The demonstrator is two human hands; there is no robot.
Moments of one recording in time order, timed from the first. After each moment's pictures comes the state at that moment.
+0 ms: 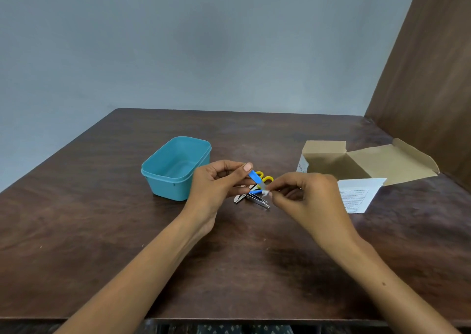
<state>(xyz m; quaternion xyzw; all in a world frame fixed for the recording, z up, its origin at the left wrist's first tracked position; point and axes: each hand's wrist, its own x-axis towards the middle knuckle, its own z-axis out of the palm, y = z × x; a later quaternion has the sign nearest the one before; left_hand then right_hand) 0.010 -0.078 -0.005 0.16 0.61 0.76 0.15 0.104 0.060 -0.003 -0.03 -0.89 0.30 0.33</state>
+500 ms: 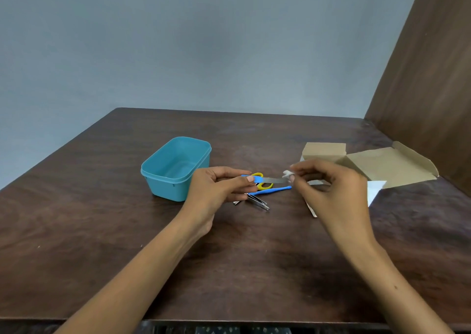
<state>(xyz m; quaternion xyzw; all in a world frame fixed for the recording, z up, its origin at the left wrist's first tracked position) 0.012 -0.082 -0.003 0.16 0.63 0.74 0.18 0.110 0.073 0.004 -0.09 -0.83 0.37 0.40</state>
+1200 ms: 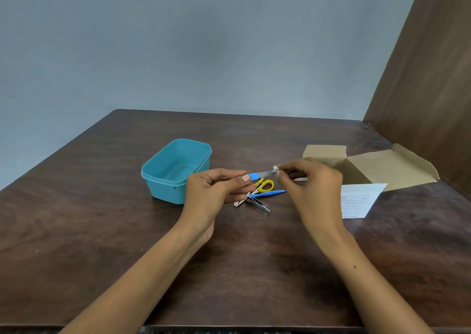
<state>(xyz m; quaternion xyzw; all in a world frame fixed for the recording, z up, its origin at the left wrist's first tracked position) 0.014 -0.084 -0.006 0.14 0.60 0.78 0.14 0.075 0.069 -0.009 -0.10 -0.83 0.31 0.45</state>
